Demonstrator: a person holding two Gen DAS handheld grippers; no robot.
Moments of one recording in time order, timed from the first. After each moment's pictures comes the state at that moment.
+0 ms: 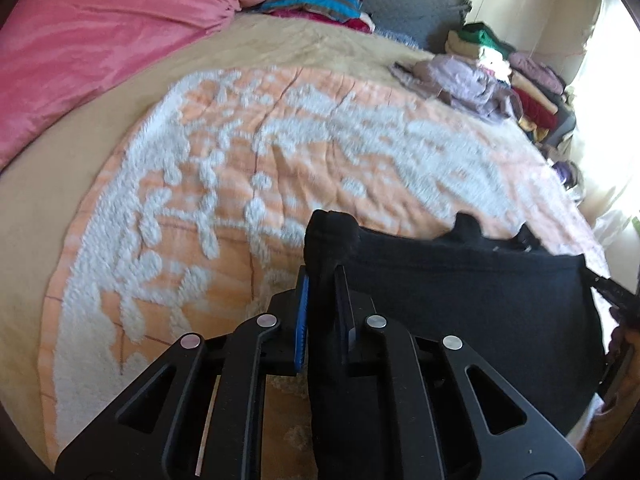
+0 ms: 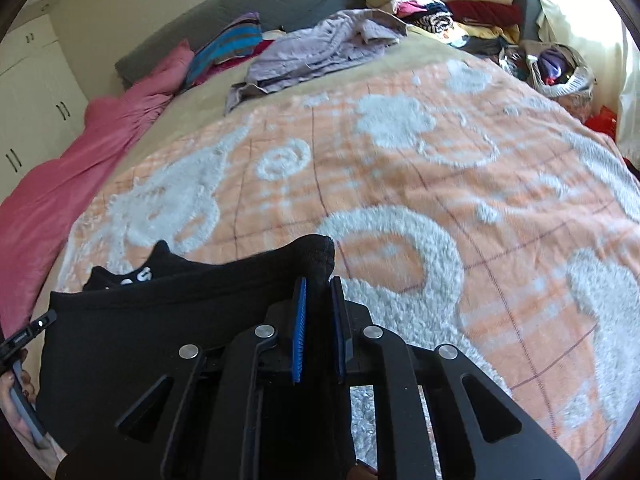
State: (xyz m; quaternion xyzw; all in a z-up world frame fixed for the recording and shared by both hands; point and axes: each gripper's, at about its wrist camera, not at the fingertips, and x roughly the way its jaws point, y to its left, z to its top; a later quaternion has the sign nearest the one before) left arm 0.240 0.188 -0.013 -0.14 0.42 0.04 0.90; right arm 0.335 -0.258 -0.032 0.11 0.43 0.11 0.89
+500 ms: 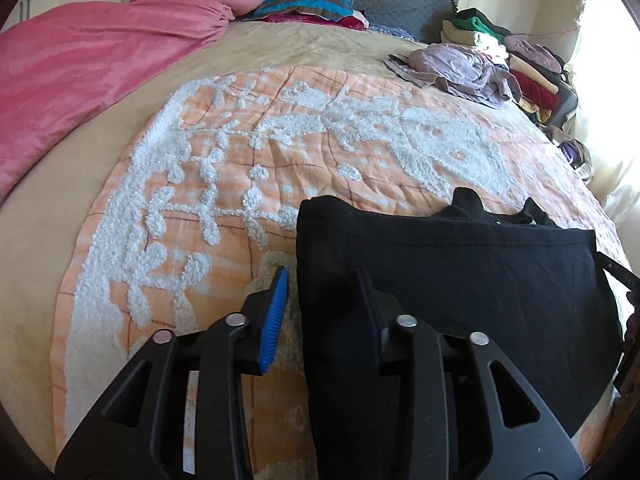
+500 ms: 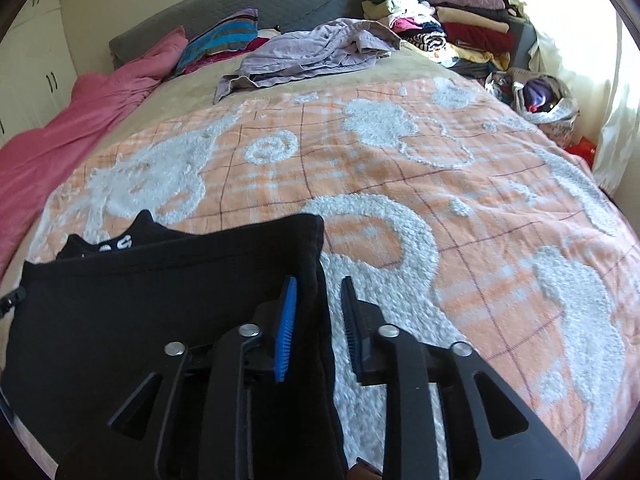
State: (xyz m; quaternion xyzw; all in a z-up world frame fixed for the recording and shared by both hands) left arm 0.224 0.173 -0.010 -0.09 0.42 0.05 0.90; right arm 0.309 -0.248 -0.032 0.03 0.41 0.07 0.91
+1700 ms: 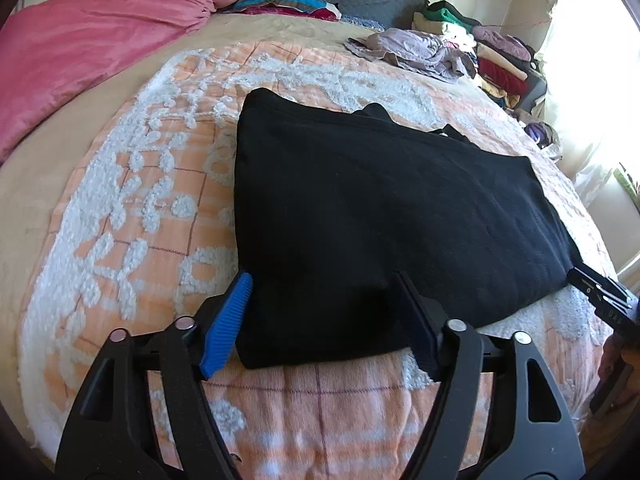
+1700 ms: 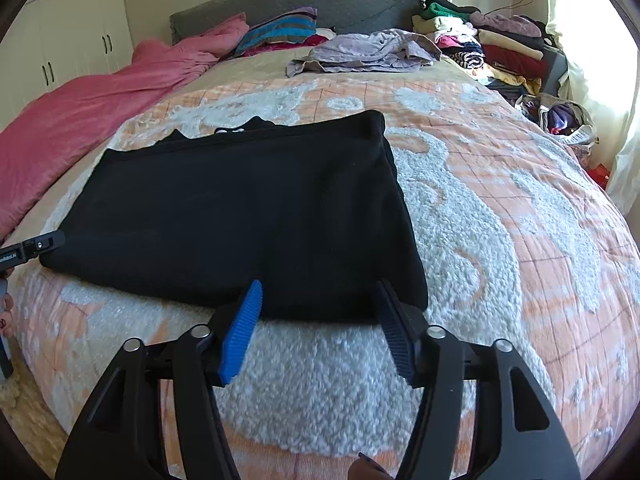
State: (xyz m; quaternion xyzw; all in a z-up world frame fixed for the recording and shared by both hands) left arm 0.109 0.112 -0.011 -0.11 0.42 0.01 0.90; right arm 0.144 -0.228 -0.027 -0.01 0.40 0.14 0.91
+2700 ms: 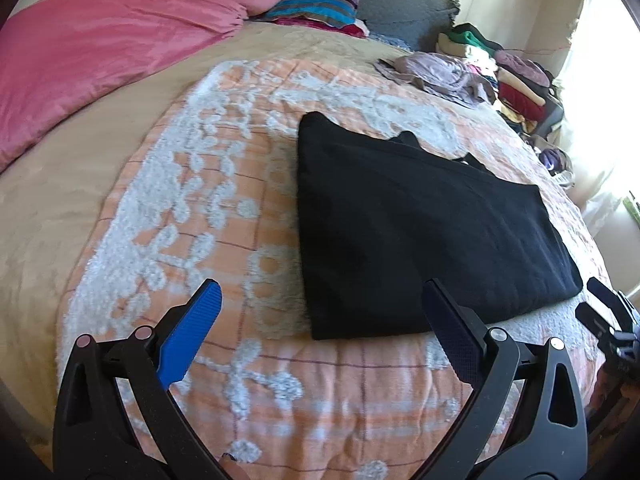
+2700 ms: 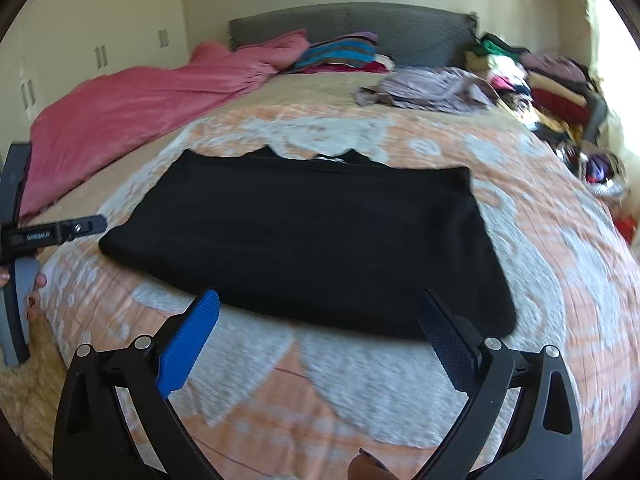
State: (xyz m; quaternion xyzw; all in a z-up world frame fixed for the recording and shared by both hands) left arm 0.081 0.142 0.010 -0.13 0.41 0.05 0.90; right arm 0.108 -0.148 0.010 -0.06 0.35 0.23 0.91
